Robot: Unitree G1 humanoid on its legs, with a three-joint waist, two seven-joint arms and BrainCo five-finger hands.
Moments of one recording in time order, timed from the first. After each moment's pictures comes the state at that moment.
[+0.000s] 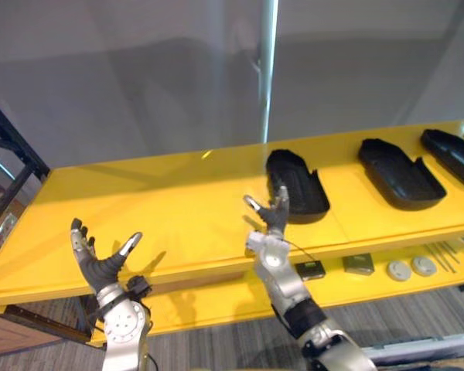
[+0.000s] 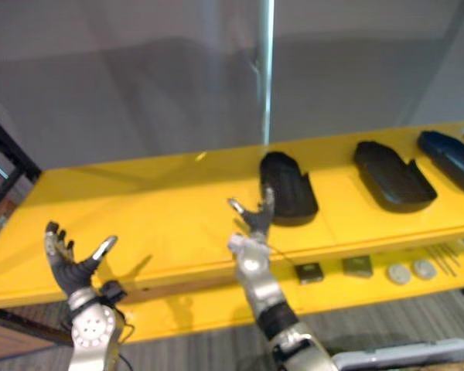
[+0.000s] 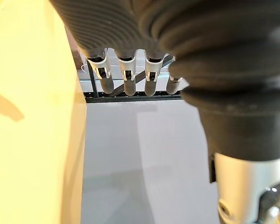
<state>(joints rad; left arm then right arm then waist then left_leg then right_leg) 0.24 0.03 0.13 -0.17 0.01 -0.22 0.59 -0.39 0.12 0.35 0.48 0.27 -0.23 -0.49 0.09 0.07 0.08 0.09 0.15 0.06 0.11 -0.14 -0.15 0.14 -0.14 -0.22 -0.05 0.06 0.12</state>
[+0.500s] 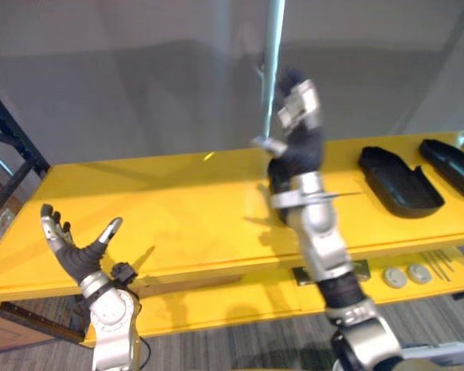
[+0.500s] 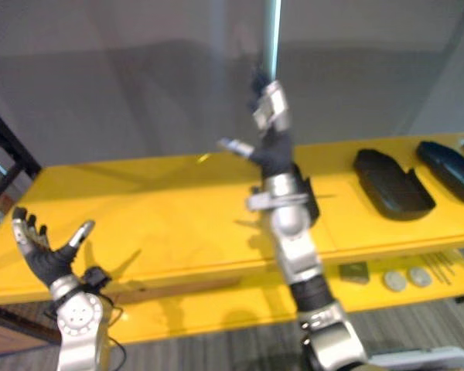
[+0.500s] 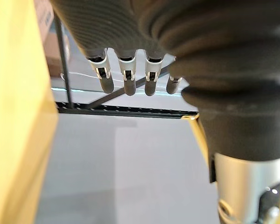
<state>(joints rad) 0.13 0.04 0.24 -0.20 0.01 -0.27 0.57 -0.53 -0.19 0.04 -0.07 0.26 -0.31 -0.12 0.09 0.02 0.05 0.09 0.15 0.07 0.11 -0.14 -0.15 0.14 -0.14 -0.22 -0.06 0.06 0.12</state>
